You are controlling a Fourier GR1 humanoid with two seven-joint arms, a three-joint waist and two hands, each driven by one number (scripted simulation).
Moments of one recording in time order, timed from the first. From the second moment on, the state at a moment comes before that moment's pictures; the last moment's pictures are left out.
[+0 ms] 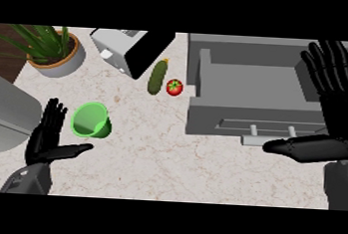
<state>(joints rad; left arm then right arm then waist) -0.34 0.25 0.34 -0.53 0.10 -0.17 -0.71 -0.30 -0.17 -0.12 -1.83 -0.10 0.17 0.10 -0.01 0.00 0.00</state>
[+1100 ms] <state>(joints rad) -0.50 0.26 0.37 -0.15 0.05 -0.17 -0.98 -0.28 -0.17 -0.11 -1.88 -0.10 0.18 0.12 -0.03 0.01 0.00</state>
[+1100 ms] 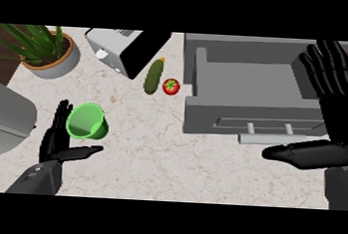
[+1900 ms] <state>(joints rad) -0.52 0.22 0.37 -0.22 0.03 -0.09 -1.06 -0.30 -0.19 -0.12 -1.86 -0.11 0.19 0.13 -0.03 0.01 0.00</state>
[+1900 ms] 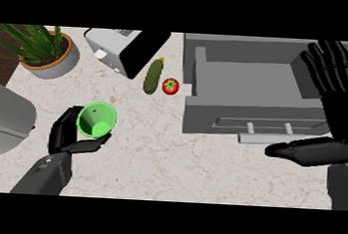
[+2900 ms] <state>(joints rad) -0.67 0.12 0.32 -0.44 0.05 -0.13 -1.02 -0.27 -0.20 -0.15 -1.84 -0.11 0.20 0.12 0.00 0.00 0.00</state>
